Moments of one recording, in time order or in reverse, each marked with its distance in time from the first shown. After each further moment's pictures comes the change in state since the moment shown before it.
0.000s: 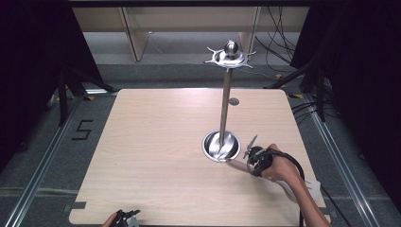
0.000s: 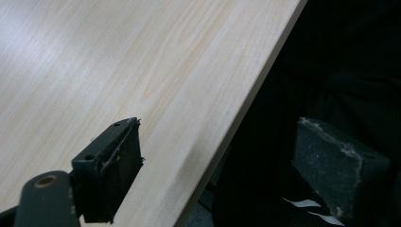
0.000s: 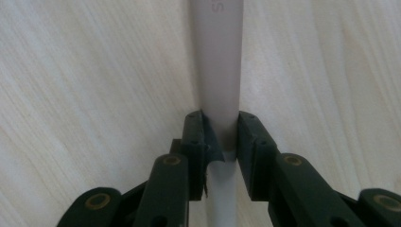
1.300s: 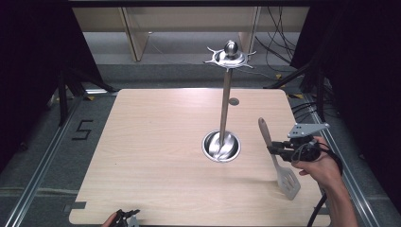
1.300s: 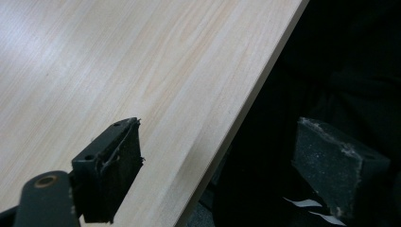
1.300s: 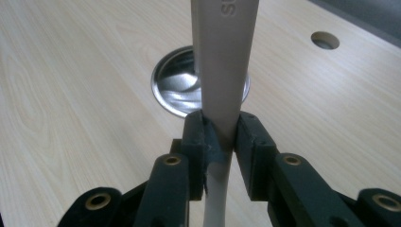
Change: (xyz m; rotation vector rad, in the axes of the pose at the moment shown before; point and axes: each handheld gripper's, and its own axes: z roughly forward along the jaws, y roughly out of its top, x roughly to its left) left arm 0.000 0.000 0.001 0.005 0.001 0.000; right arm -0.010 -0.080 -0.104 -0.703 -0.043 0.232
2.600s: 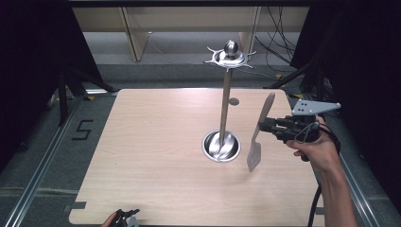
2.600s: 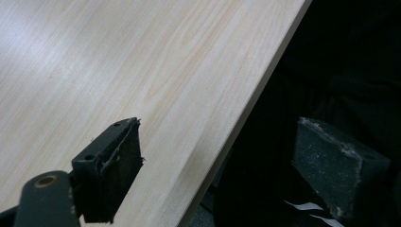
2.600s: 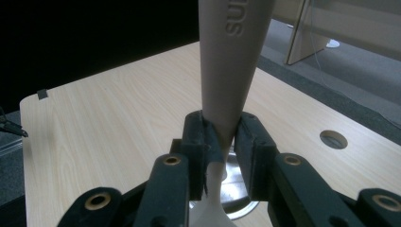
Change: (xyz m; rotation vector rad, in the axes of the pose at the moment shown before) left arm 0.001 0.000 -0.001 -0.007 0.005 0.005; right arm 0.006 0.064 -0.018 -0.297 0.081 -0.029
